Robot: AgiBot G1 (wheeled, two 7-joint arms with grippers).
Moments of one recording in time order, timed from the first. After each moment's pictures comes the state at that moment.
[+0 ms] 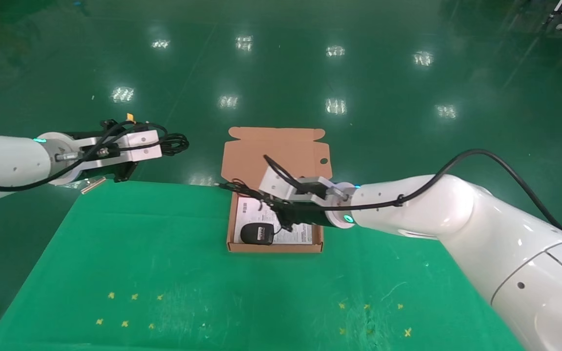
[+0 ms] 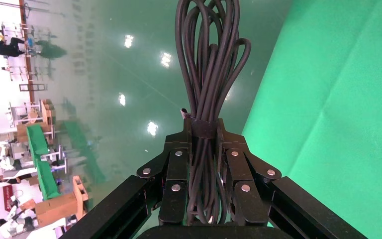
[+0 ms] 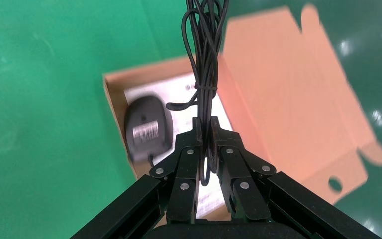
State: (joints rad) left arm -1.52 0.99 0.71 -1.15 2.45 0.94 -0.49; right arm 1.60 -1.37 -1.11 0.58 -1.58 -0.65 0.25
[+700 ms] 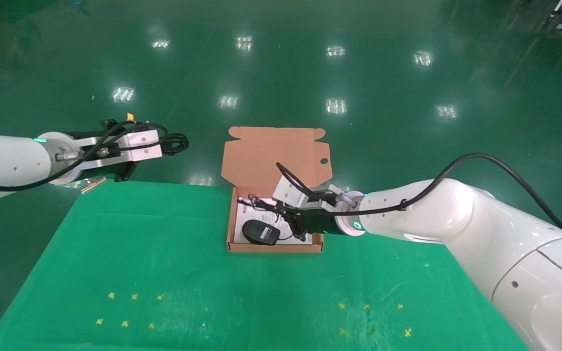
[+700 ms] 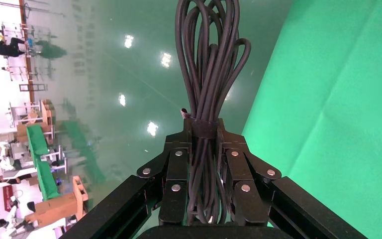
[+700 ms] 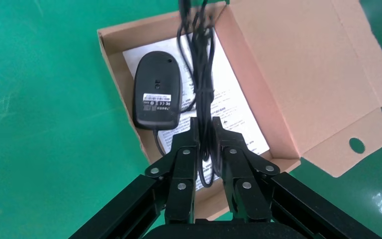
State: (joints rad) left arm -1.51 1.00 0.71 -1.15 2.45 0.94 -0.49; right arm 1.62 -1.36 -1.23 0.51 -1.50 -0.64 0.29
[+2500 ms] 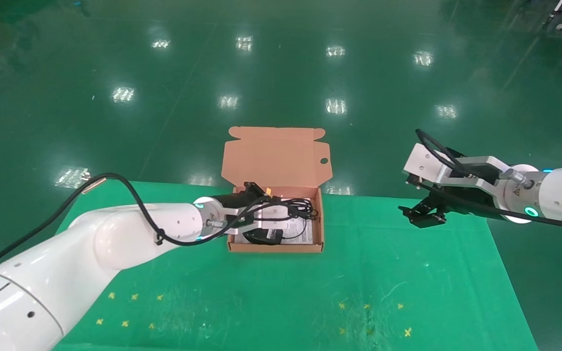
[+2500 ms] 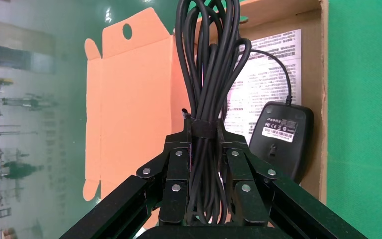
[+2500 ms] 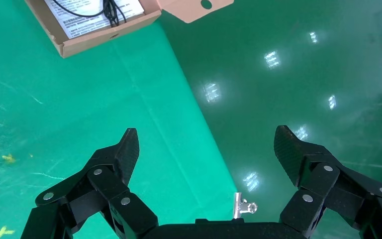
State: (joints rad) left arm -1.46 1.37 1.02 -0.65 1.90 0.50 0.05; right arm 1.76 -0.71 -1.31 1.35 -1.99 -0.78 0.98
